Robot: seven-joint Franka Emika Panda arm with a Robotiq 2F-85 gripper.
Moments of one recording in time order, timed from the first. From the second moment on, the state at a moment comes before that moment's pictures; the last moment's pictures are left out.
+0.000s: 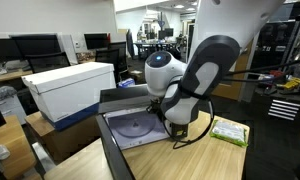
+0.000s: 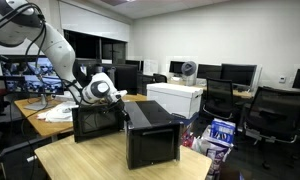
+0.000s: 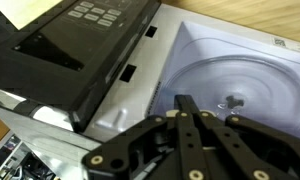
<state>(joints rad) 0.71 0.87 -0.72 -2.02 -0.03 2.97 0.70</state>
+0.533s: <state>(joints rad) 0.71 0.92 -0.75 -1.99 -0.01 2.93 0.73</state>
